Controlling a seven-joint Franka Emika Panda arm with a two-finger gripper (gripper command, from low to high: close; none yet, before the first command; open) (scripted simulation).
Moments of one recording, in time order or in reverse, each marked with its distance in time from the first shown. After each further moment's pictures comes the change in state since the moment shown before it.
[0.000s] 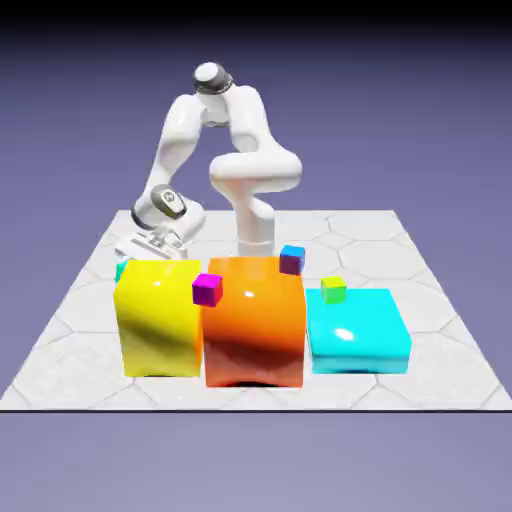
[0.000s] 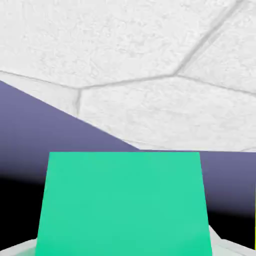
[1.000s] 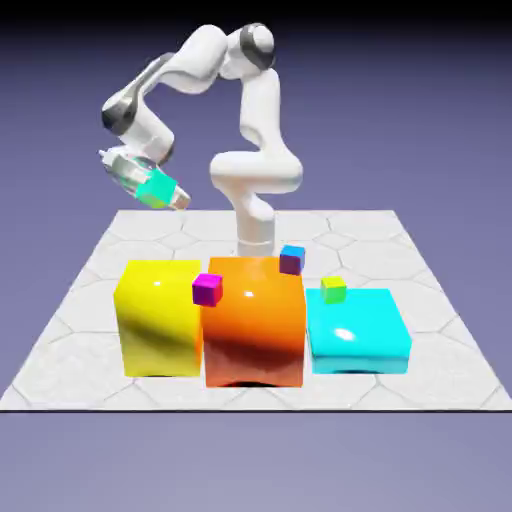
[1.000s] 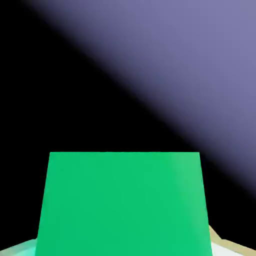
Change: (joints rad) arm -0.274 0.356 1.087 0.127 -0.874 -0.661 0.972
